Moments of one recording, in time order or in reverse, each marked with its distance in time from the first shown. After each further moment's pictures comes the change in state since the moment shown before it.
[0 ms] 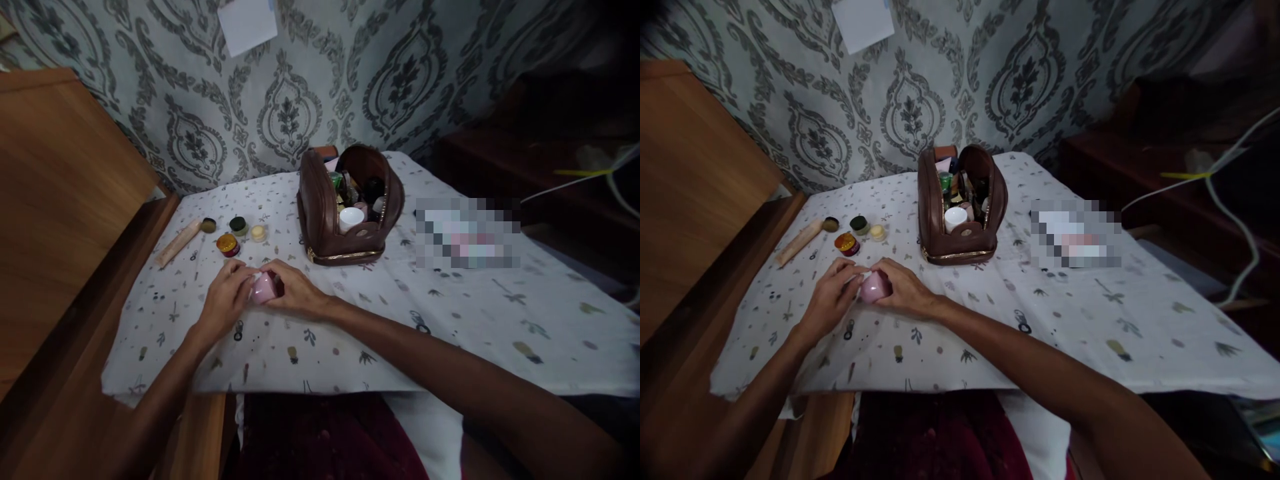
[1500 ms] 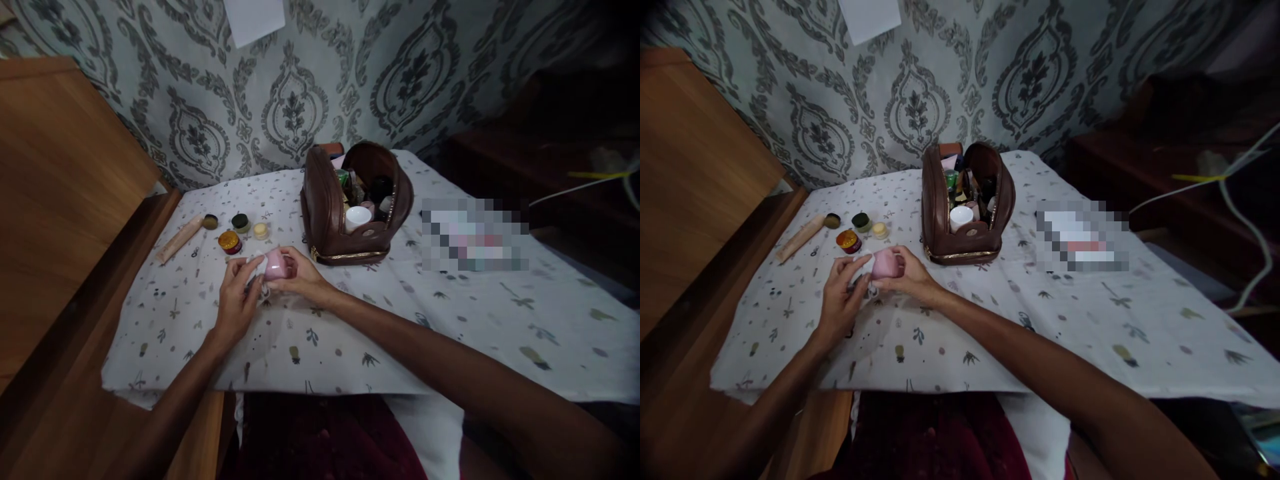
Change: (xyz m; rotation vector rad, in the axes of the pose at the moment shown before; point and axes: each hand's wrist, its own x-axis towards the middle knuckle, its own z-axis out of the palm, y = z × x) left_hand -0.005 0.017 0.022 -0.142 0.235 -0.095; right_hand 0.009 0.006 0.000 0.739 0.150 0.353
